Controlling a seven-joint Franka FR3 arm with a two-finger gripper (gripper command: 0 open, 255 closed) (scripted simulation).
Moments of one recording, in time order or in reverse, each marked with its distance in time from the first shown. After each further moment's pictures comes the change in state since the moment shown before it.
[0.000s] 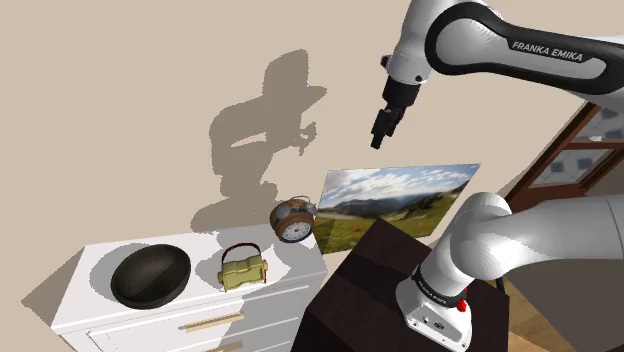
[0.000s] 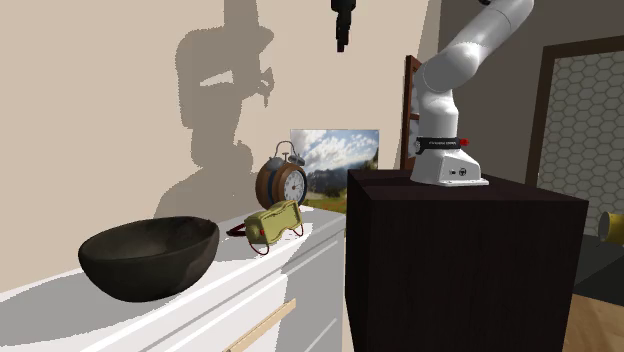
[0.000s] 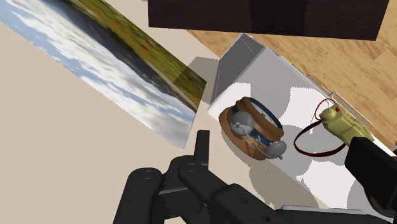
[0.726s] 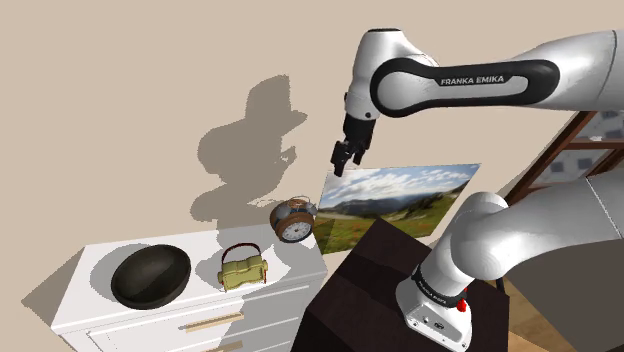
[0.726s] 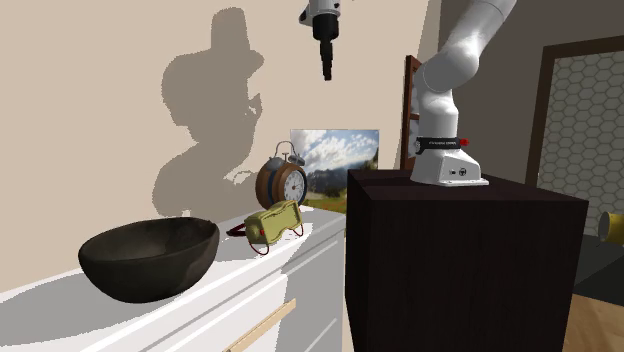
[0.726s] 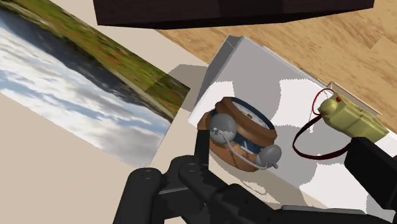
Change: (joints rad) arm 0.016 0.203 0.085 -0.108 0.089 0.258 0.183
